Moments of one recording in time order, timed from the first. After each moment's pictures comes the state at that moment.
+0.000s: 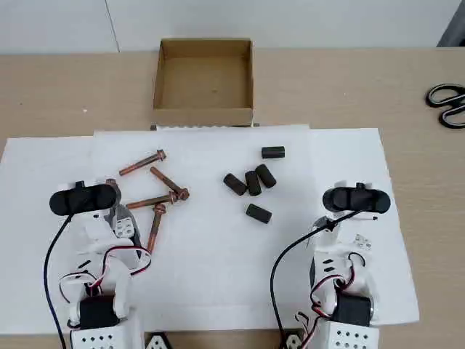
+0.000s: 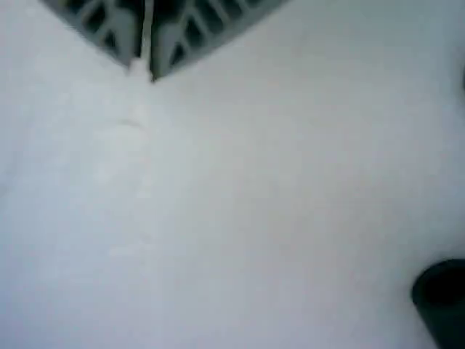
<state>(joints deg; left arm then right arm) -10.7 -103.0 95.9 52.7 9.5 5.2 -102.3 95.6 54.9 -3.6</state>
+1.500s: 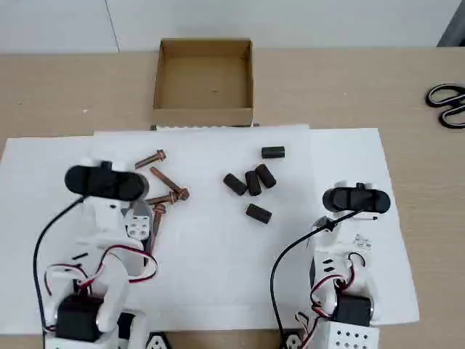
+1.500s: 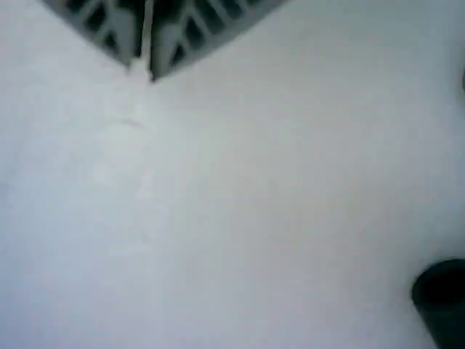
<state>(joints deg) 2.7 -83.4 60.3 71.0 2.9 5.2 -102.3 95.6 54.9 -3.6</state>
